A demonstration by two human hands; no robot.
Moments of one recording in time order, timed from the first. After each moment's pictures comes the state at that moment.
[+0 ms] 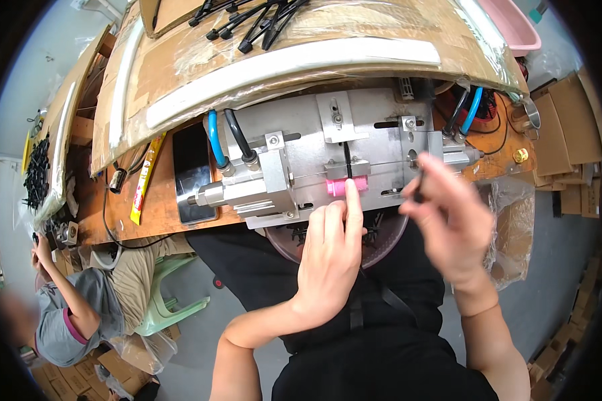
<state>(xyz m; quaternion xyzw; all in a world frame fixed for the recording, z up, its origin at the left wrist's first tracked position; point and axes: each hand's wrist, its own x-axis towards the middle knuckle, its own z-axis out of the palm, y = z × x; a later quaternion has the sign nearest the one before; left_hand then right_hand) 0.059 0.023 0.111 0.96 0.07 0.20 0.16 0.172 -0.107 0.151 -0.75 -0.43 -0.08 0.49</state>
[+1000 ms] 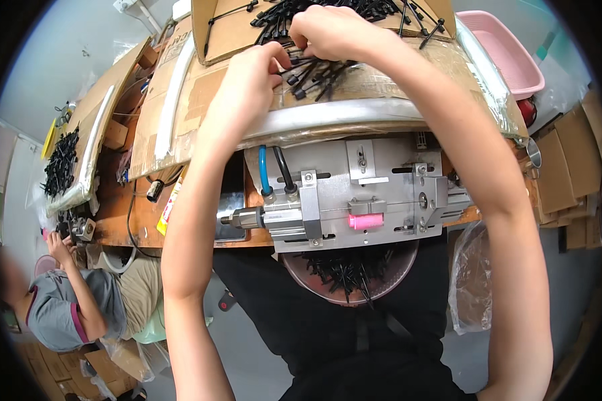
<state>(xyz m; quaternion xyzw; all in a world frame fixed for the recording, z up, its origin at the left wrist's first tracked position) 0.194 0.229 0.215 0.95 0.07 0.23 0.19 0.342 0.128 0.246 -0.80 -0.57 -0.15 0.06</state>
